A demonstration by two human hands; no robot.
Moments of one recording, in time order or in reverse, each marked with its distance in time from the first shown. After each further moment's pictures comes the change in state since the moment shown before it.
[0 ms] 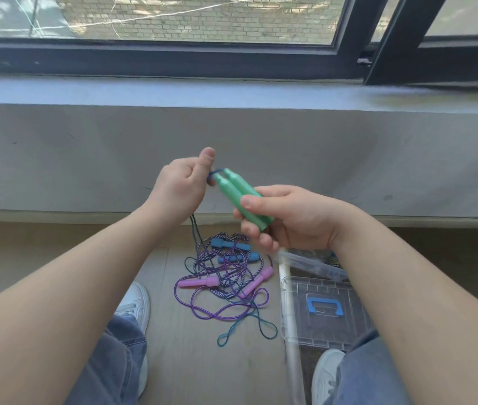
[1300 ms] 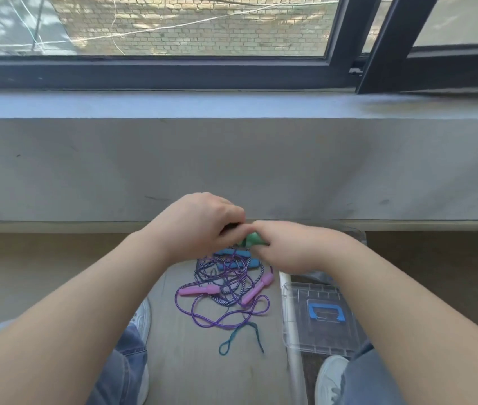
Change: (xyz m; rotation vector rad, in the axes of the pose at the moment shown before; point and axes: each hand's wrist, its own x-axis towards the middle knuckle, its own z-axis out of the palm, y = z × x) left_hand -0.029 0.012 0.001 0.473 -0.303 0.808; right_hand -0.002 0.012 0.013 -1.227 0.216 0.215
